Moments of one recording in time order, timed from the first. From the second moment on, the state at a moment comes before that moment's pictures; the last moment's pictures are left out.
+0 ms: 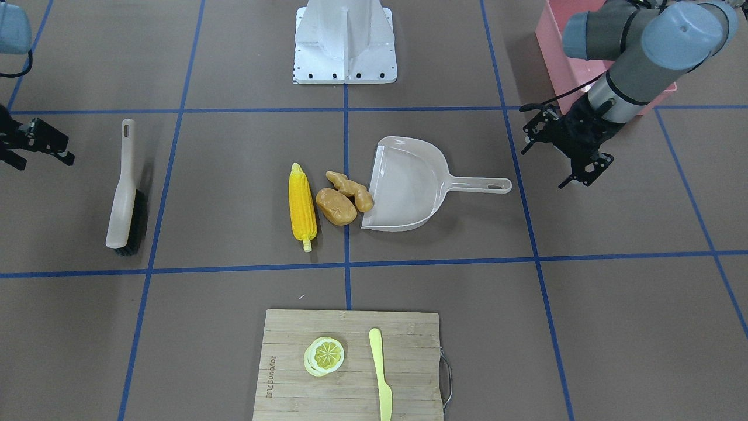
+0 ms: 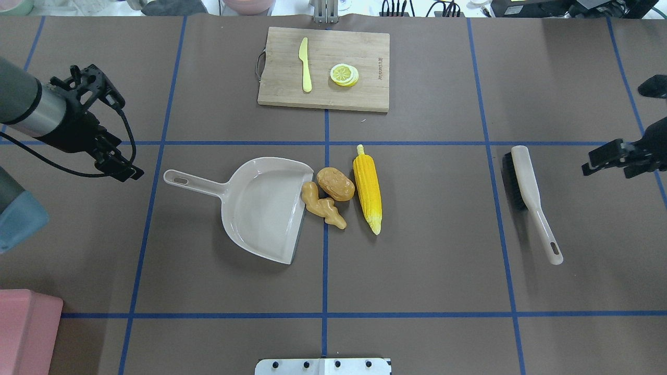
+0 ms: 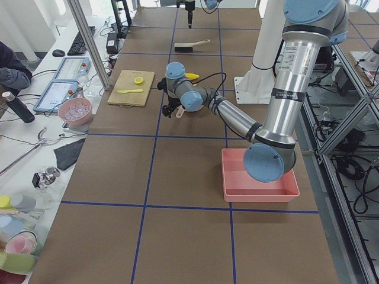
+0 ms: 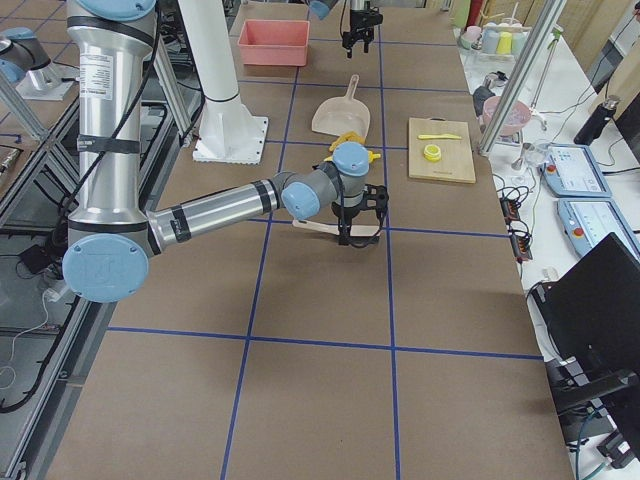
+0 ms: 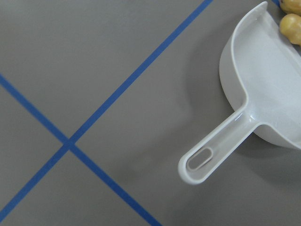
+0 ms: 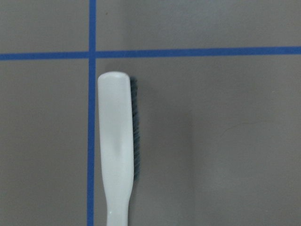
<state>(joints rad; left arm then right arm) -0.89 -1.79 -1.92 -1.84 -2.17 -0.10 1.03 -1.64 1.94 -1.32 2.31 0.73</state>
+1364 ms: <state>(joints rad) -0.78 -1.81 -1.91 -1.92 -1.94 0.23 0.79 -1.56 1.85 -1.38 2.25 0.81</state>
